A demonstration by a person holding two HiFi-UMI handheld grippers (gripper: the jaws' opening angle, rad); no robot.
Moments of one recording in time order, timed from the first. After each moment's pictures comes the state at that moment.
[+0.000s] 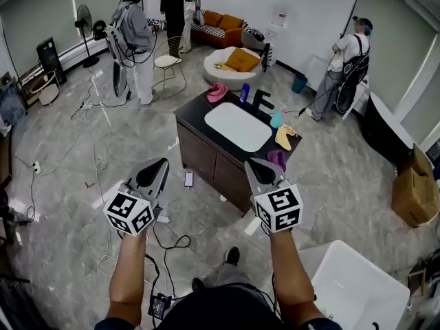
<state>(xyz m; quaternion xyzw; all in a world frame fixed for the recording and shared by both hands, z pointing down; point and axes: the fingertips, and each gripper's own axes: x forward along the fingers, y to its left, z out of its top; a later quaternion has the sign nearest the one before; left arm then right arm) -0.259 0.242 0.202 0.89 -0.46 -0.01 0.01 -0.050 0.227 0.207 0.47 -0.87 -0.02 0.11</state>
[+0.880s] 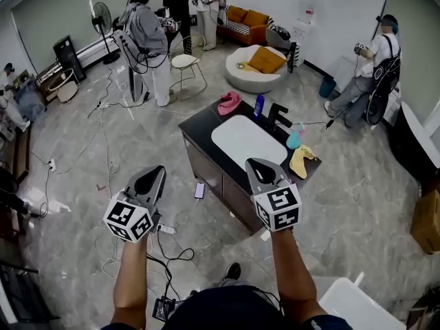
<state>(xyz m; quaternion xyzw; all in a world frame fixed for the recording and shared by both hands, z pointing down) -0.197 0.053 0.216 0.85 -0.53 0.02 0.03 0.019 -0.005 0.233 0.42 -0.90 0.00 0.10</state>
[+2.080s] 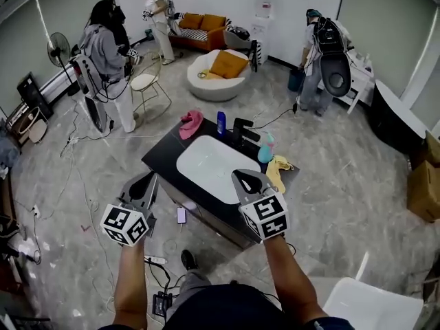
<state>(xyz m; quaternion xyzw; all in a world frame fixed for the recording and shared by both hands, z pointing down) -0.091 -0.141 0.237 0.89 -0.46 0.03 0.02 0.118 -0.140 0.267 0.47 -0.88 0.02 0.11</state>
